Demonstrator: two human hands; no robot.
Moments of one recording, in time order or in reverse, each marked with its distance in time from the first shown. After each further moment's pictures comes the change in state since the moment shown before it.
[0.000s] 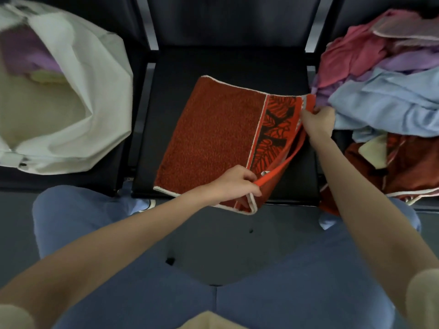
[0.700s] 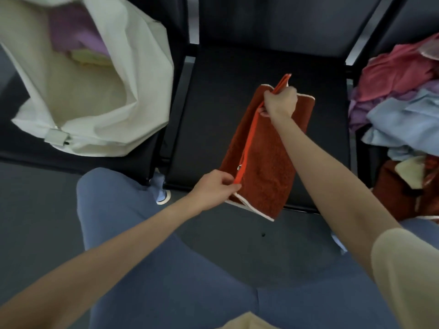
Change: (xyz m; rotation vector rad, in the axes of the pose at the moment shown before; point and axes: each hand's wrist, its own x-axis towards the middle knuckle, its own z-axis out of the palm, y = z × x) left_hand -0.057 -0.081 -0.074 0.032 0.292 -0.021; right_hand -0.077 -0.127 0.137 0.104 -0.153 -0.025
